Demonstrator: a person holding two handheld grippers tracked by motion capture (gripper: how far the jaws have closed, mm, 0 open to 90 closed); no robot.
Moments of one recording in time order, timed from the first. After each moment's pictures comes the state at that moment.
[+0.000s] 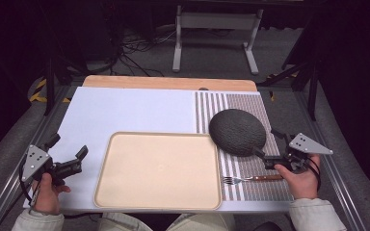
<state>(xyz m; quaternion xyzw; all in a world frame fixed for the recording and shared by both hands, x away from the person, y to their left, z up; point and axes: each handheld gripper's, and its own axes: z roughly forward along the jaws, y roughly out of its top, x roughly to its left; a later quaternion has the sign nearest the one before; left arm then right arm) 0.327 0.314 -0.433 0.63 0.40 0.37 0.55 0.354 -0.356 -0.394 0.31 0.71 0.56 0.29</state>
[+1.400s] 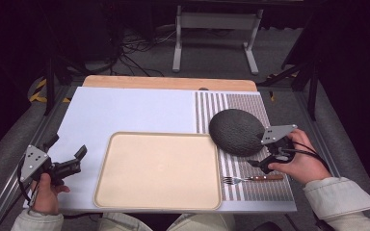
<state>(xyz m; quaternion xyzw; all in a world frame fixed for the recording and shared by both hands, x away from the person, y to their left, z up) 0.326 0.315 -0.431 0.63 0.40 0.38 0.55 0.378 -0.321 -0.361 0.19 0.92 0.28 0.18</state>
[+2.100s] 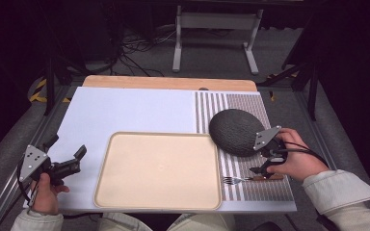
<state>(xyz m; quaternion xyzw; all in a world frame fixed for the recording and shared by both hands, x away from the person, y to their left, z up) 0.326 0.316 -0.432 0.62 0.40 0.37 0.56 0.384 -0.312 -0.373 0.16 0.96 0.18 0.13</state>
